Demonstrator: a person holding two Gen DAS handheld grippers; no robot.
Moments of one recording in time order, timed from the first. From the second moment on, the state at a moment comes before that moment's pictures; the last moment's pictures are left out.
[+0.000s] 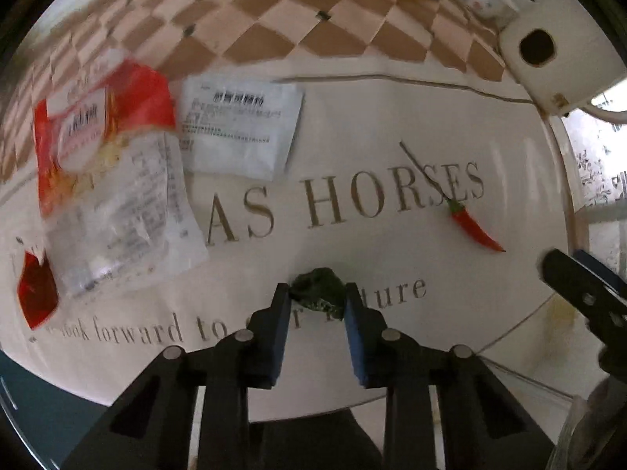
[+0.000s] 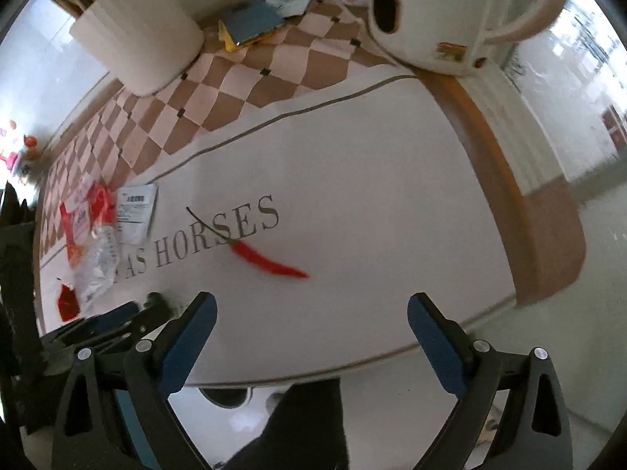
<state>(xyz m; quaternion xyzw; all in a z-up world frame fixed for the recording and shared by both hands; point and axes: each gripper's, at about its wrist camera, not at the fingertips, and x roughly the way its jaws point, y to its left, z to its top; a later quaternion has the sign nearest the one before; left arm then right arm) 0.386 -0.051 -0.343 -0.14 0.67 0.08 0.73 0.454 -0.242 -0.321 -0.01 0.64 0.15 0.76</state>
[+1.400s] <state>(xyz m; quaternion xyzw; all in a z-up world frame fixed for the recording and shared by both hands) 0.086 0.043 -0.213 -0.13 0.50 0.22 0.82 0.179 -0.125 -0.248 0.00 0.54 0.29 0.79</state>
